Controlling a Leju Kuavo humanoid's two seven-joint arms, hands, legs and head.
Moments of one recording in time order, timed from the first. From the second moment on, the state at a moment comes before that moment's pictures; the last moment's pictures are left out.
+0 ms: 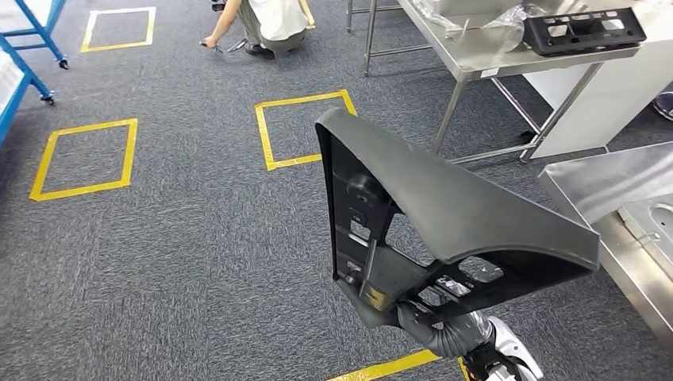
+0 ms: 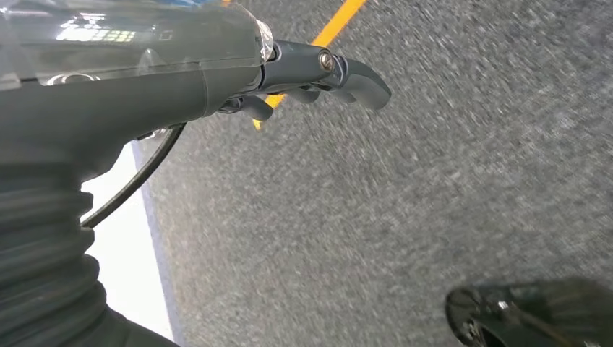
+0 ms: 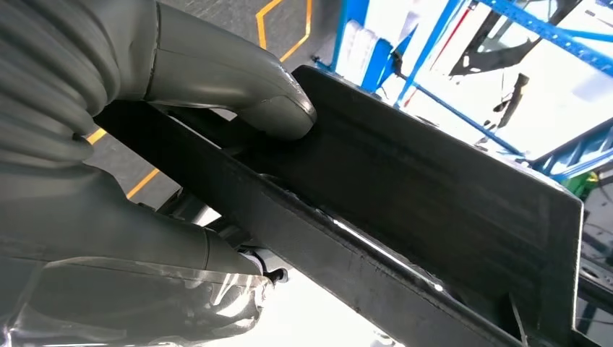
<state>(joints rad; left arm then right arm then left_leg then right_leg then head) -0.08 -0.13 1.02 -0.20 -1.33 0.20 -0.03 0.13 -0.22 0.24 -1.94 0.33 0.05 -0.69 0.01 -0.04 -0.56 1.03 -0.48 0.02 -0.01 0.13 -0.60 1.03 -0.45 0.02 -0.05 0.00</state>
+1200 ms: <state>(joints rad) -0.08 -0.13 1.00 -0.20 -1.33 0.20 -0.03 0.10 -0.22 0.24 -1.93 0.33 0.09 -0.68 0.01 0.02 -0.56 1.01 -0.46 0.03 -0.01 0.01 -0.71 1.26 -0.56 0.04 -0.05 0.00</state>
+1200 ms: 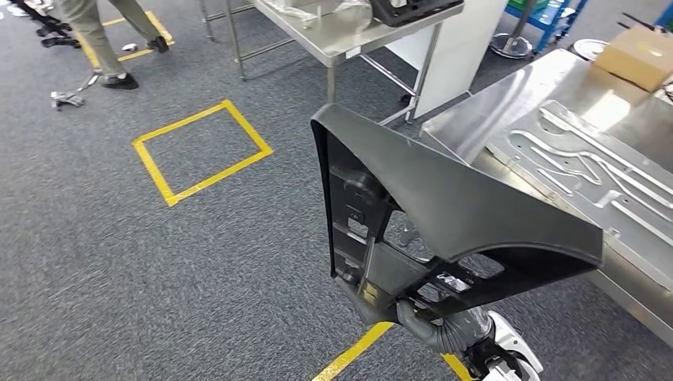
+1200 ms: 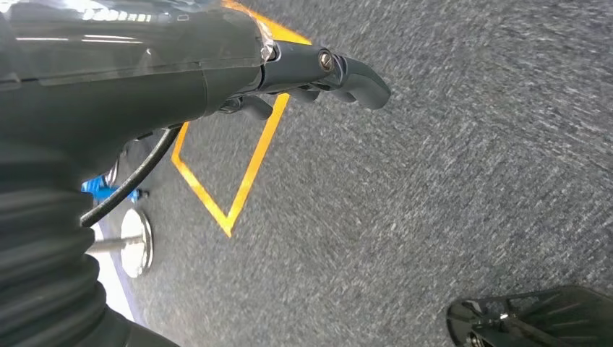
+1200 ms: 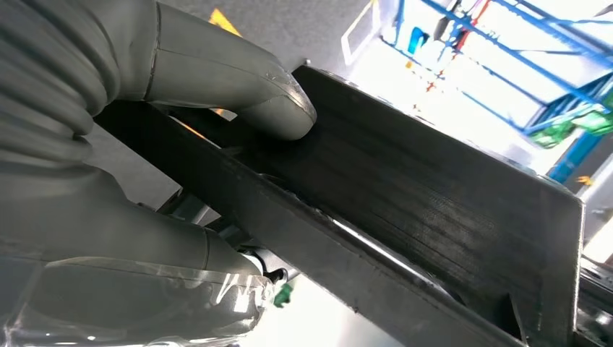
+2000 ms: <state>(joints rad) -0.07 -0.15 1.01 -0.20 -1.34 0.19 0.01 0.08 -0.22 0.27 -1.89 0.33 0.10 -0.66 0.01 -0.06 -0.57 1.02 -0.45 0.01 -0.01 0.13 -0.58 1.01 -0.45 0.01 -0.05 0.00</state>
